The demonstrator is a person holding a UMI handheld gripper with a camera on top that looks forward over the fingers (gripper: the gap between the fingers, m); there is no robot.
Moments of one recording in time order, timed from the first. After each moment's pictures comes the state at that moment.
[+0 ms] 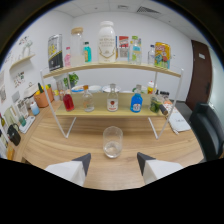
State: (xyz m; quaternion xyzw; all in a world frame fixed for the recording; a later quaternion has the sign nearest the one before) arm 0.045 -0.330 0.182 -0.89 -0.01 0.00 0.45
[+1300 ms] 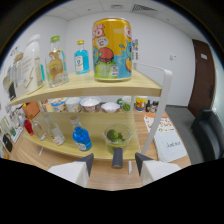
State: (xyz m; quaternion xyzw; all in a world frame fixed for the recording) arm 0.208 -0.178 0.196 -0.88 -0.02 0.02 0.47
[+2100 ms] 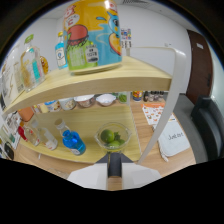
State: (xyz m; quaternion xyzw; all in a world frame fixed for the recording) arm 0.216 -0.159 0.173 -0.91 0.03 0.03 0.41
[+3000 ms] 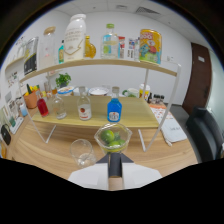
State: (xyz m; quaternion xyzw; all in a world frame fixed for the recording) arm 0.127 -0.261 0.166 -0.89 -0.01 -0.02 0.45
